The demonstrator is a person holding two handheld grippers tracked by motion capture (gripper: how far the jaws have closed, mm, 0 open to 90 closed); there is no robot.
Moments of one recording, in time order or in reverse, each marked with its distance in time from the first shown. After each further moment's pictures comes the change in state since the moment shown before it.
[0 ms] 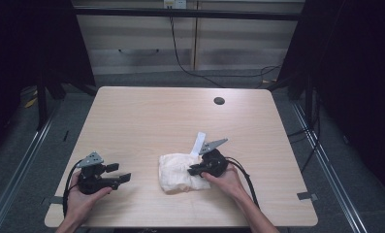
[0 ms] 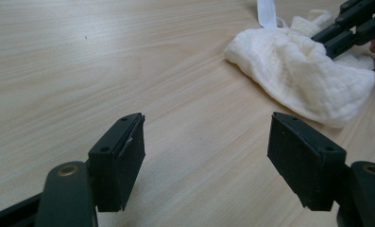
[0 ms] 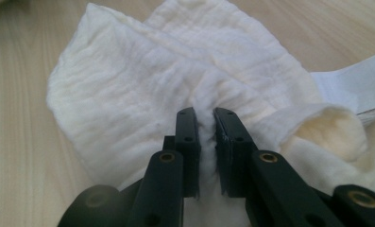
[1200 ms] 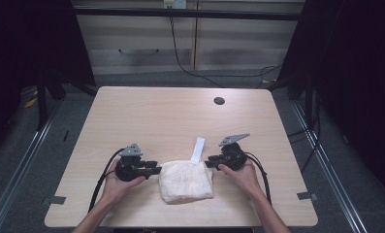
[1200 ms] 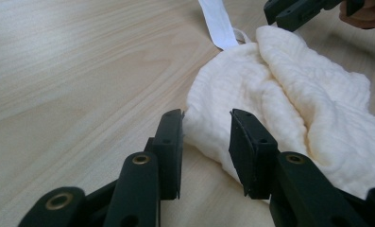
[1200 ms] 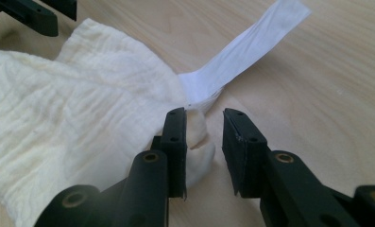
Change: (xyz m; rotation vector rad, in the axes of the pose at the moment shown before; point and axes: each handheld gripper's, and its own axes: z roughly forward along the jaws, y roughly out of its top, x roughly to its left) left arm -0.040 0.038 0.082 0.089 -0.166 0.125; right arm -0.032 -0.016 -0.042 -0.047 -0.117 0.104
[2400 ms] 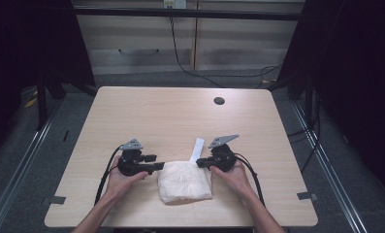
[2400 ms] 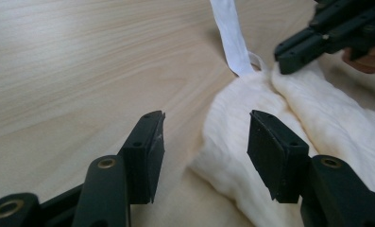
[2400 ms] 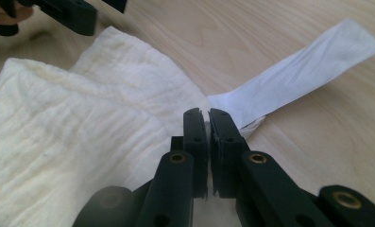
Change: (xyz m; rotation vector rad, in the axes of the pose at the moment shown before) left arm 0.012 0.007 0.014 -0.032 0.014 -0.086; right arm 0.017 0.012 0.022 -0.025 0.051 -0.052
